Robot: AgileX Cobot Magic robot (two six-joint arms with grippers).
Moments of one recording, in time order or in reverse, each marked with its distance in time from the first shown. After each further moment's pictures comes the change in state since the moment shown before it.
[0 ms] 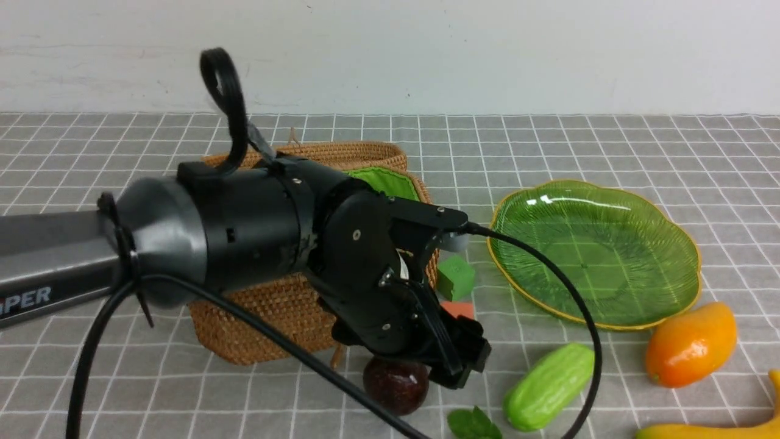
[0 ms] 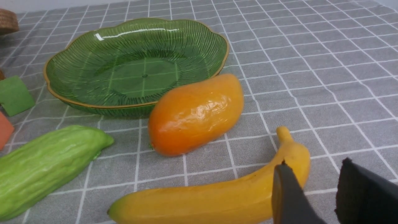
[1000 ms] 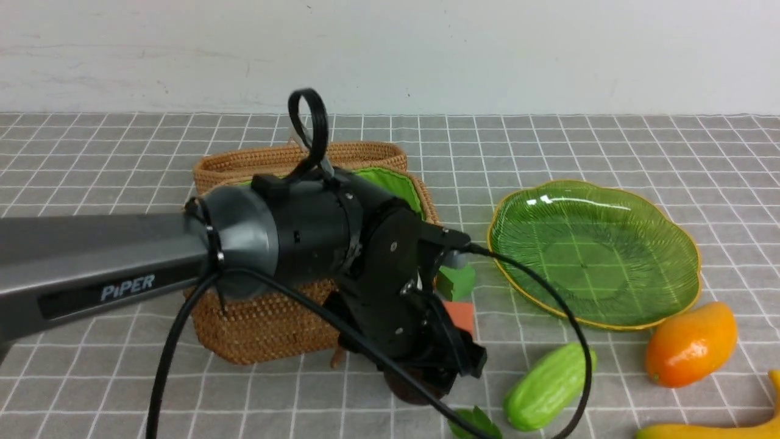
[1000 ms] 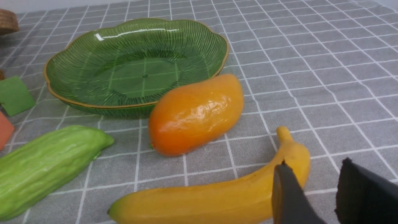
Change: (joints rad) right arm 0.000 0.000 0.000 0.000 0.000 0.000; left arm 0.000 0.124 -0.098 0.056 0.079 -0.060
